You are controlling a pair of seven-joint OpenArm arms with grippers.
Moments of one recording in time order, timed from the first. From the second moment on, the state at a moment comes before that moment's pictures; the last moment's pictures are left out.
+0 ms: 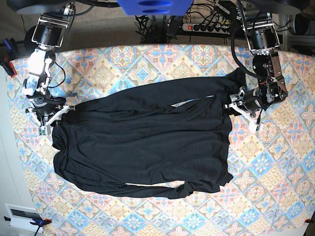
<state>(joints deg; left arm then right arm) -3.0 -16.3 -16.1 81.3 -38.9 -13.3 65.9 0.8 19.1 19.6 80.7 11.3 22.2 -36.5</state>
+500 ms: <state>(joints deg) -3.6 -18.8 -9.0 77.8 -33.3 -13.5 57.1 0.8 19.0 19.6 81.1 11.1 22.2 -36.7</state>
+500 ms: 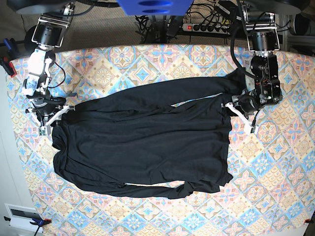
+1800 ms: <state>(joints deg) 0.3 -21.0 -15.3 77.5 -52.8 -13.1 64.1 -1.9 19.0 16.7 87.0 11.3 22.2 -38.2</state>
